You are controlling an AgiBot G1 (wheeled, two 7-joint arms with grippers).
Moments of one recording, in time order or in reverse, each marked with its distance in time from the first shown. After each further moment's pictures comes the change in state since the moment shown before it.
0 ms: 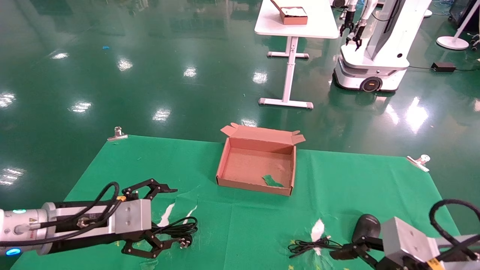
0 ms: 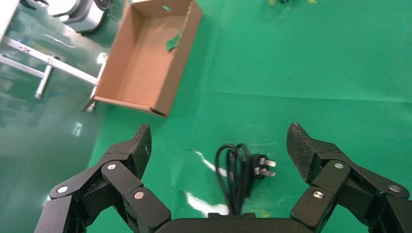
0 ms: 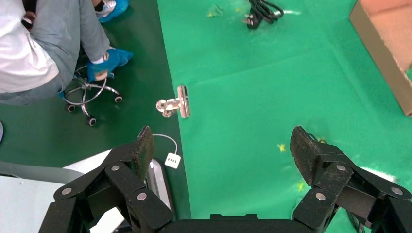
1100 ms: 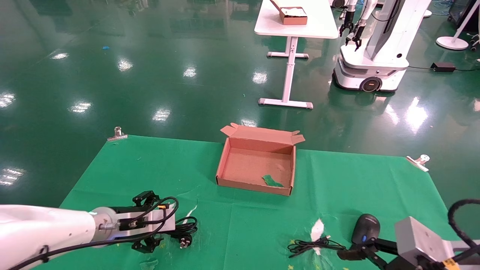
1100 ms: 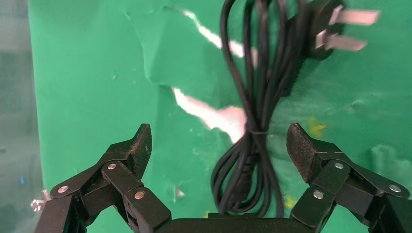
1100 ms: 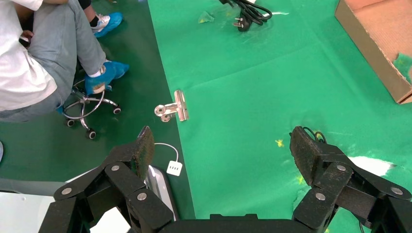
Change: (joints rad) left arm -0.061 0.290 0.228 0.085 0.873 -0.133 -0.389; right arm -0.057 0.049 0.007 0.004 0.026 0.044 0.006
